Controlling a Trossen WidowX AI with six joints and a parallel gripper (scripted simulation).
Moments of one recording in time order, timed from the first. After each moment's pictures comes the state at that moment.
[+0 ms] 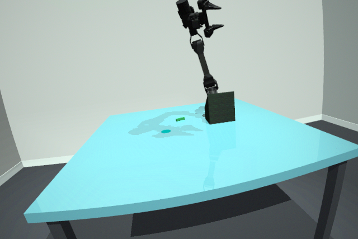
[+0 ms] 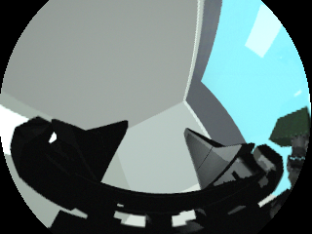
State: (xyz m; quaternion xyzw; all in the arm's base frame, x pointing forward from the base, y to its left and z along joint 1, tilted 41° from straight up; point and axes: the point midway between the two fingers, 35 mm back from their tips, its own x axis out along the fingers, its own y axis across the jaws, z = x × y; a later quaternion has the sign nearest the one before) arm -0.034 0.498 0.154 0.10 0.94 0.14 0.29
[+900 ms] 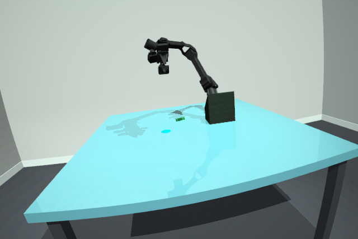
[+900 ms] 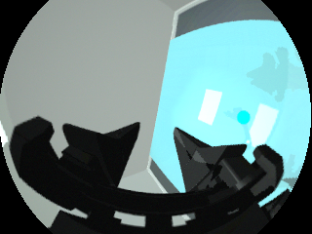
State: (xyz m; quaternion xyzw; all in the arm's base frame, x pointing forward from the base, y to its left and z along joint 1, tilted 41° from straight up) arm 0.259 0.307 0.095 0.03 0.71 0.16 0.69
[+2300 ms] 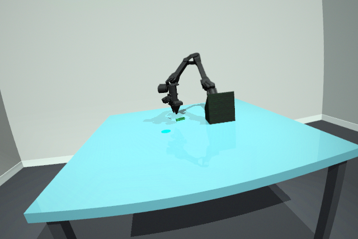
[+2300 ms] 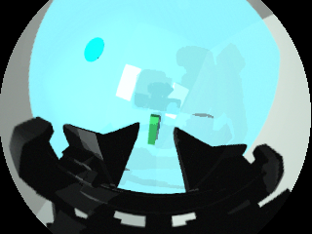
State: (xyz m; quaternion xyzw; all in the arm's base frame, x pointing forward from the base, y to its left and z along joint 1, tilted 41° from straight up) arm 0.276 -0.122 0.042 -0.39 0.66 -0.10 0.63
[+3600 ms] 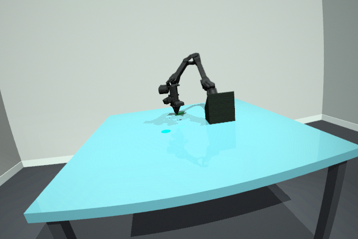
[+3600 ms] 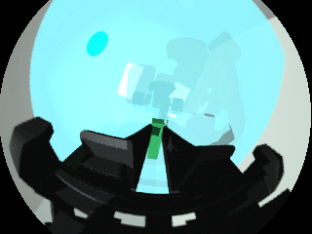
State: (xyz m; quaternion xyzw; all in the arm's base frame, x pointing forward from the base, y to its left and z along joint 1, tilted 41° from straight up) arm 0.268 -0.123 0.034 -0.39 0.67 -0.09 0.63
